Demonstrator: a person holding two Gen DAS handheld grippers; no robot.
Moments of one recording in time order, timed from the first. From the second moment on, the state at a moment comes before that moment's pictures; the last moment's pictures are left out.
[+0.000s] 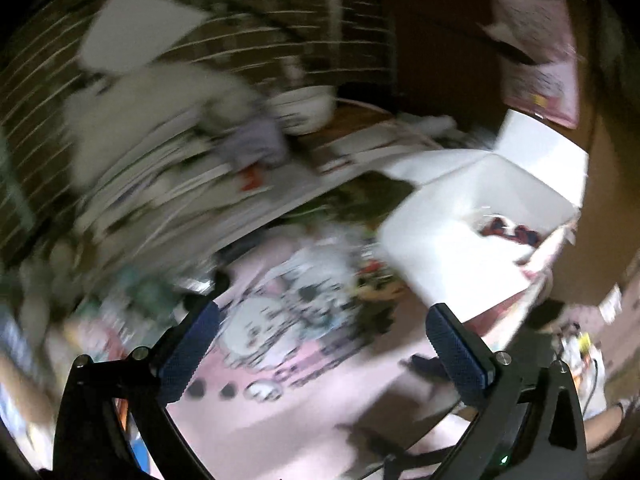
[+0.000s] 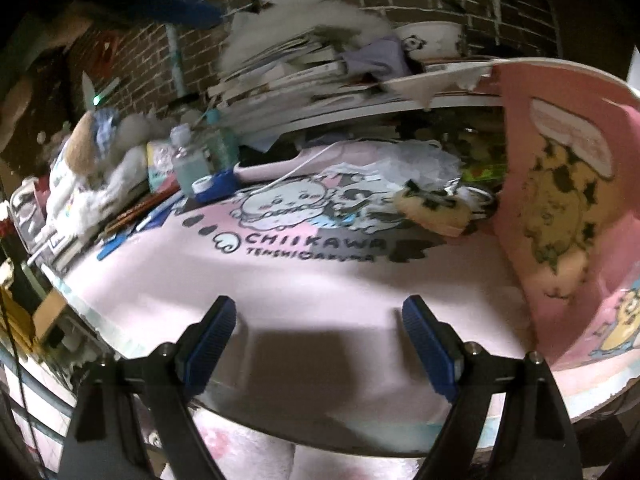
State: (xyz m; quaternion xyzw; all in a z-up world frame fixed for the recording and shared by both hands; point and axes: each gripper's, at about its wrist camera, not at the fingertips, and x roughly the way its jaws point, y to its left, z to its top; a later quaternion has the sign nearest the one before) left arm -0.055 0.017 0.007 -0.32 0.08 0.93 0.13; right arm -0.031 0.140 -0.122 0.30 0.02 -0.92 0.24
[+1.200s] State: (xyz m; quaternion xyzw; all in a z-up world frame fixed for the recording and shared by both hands) left arm -0.020 -0.098 -0.076 -0.33 -0.09 0.94 0.04; right arm -0.151 0.077 -0.110 0.39 0.06 -0.91 0.13
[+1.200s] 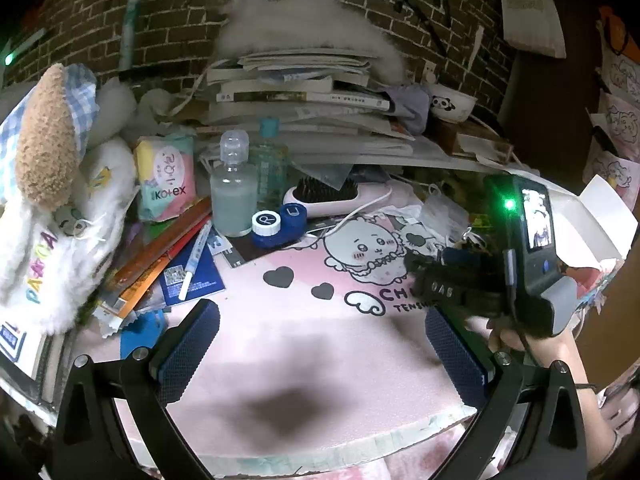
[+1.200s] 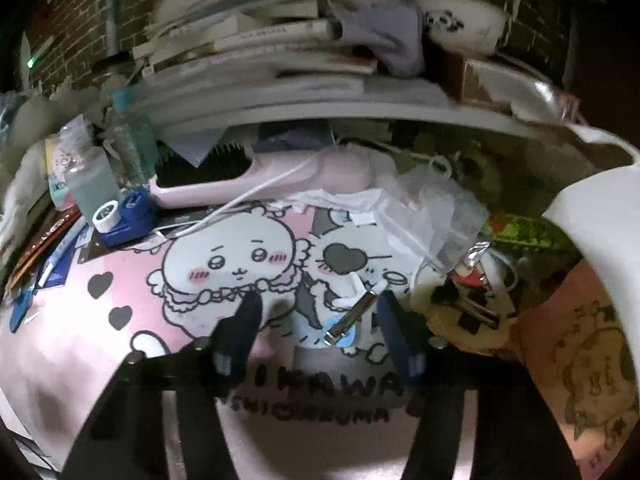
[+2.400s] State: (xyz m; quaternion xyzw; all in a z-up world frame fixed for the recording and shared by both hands) left arm -0.020 -0.088 -0.075 -0.34 -0.07 0.94 0.04; right arm -0.093 0.080 -0.117 0.34 0.12 -0.90 0.24
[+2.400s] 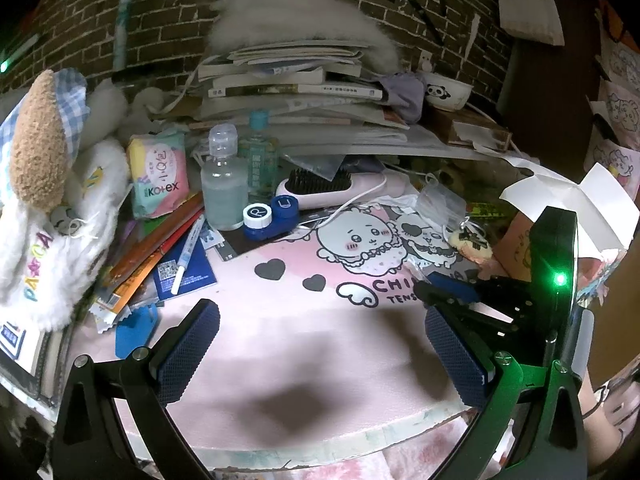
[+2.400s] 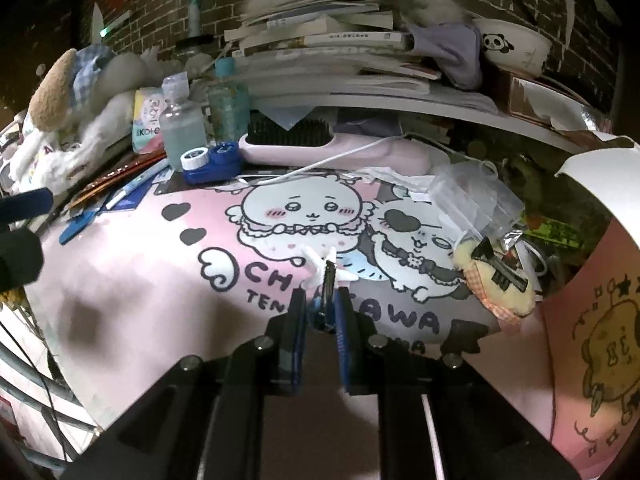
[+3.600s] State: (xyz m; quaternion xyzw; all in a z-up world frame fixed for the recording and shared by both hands) left arm -0.027 -0.079 -0.082 -0.35 -0.08 0.93 0.05; right arm -0.037 0.101 0.007 0.18 0.13 -0.93 0.28
